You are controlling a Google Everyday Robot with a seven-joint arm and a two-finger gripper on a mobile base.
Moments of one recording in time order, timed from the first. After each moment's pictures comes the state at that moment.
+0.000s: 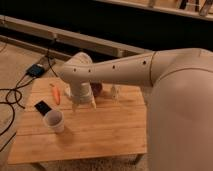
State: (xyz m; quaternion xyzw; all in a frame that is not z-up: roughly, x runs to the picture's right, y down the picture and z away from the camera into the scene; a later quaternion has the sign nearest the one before) arm -0.103 0.104 0.703 -0.26 0.24 0.64 0.68
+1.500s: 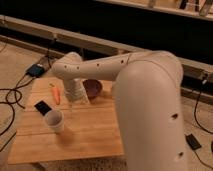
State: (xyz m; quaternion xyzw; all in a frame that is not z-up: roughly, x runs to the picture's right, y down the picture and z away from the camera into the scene) arm -0.144 0.093 0.768 -0.32 0.22 0.50 0.77
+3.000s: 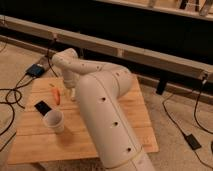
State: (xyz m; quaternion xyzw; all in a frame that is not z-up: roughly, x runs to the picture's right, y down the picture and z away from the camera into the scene) arm -0.199 0.036 0.907 -0.36 0.17 0.36 0.84
